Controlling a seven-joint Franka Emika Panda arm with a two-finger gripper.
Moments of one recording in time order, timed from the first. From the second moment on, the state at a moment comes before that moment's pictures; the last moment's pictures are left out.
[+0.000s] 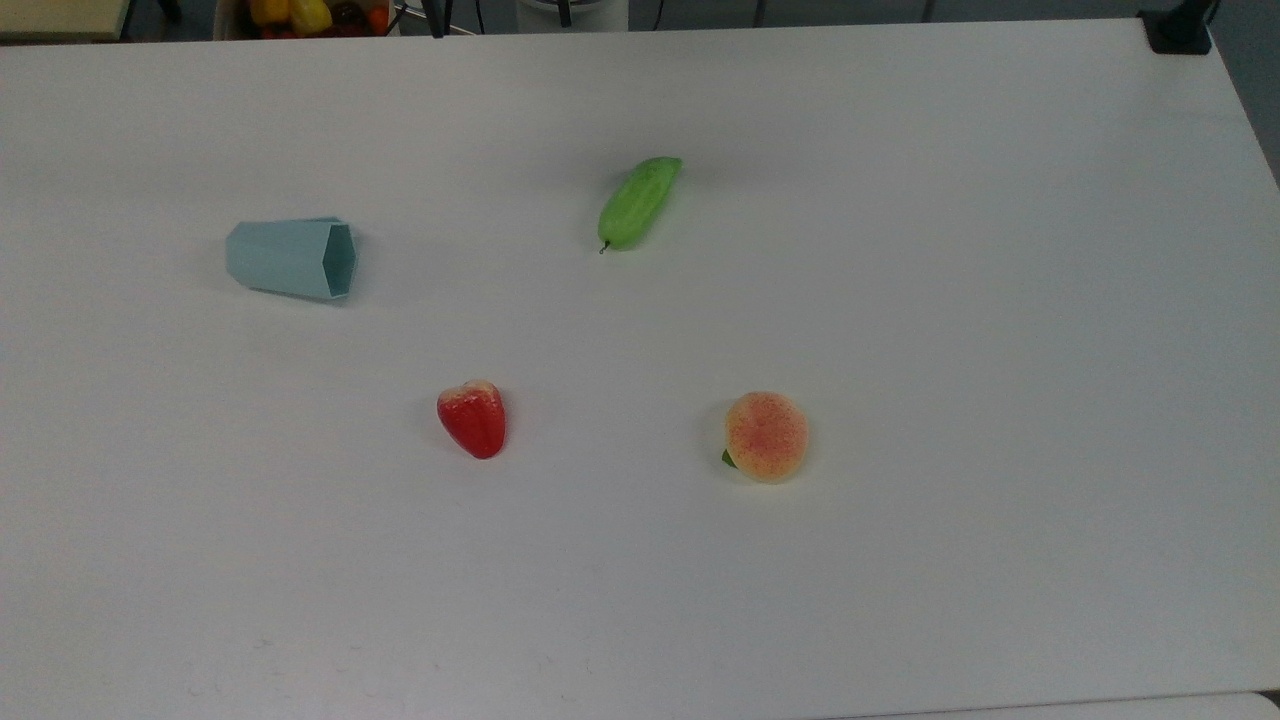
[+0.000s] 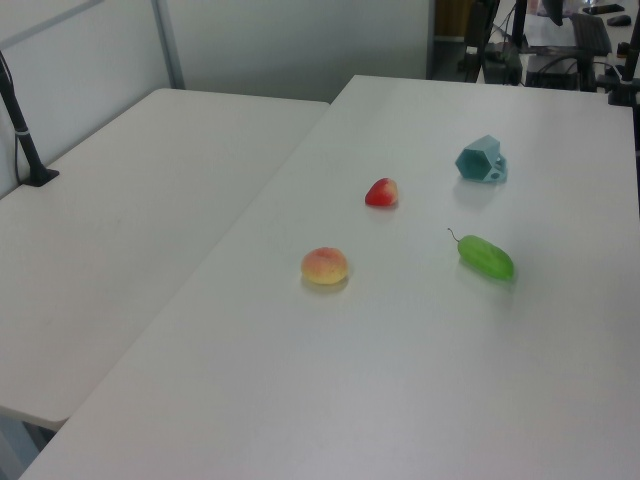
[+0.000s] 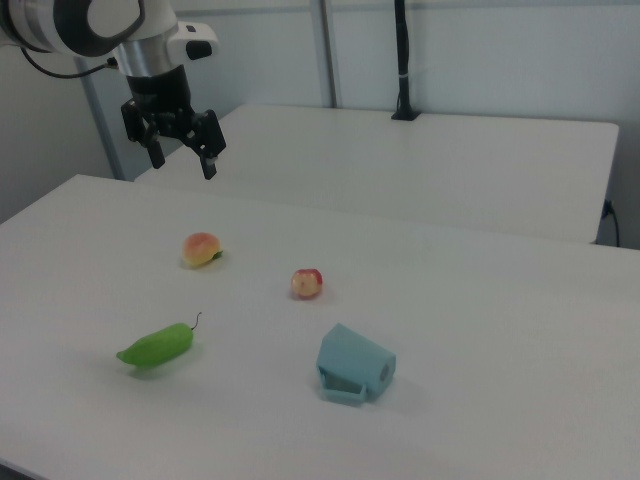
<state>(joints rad) 0.06 0.03 -0.04 -1.54 0.07 1.67 -0.10</state>
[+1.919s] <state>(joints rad) 0.05 0.19 -0.05 -1.78 -0.38 1.97 0.10</state>
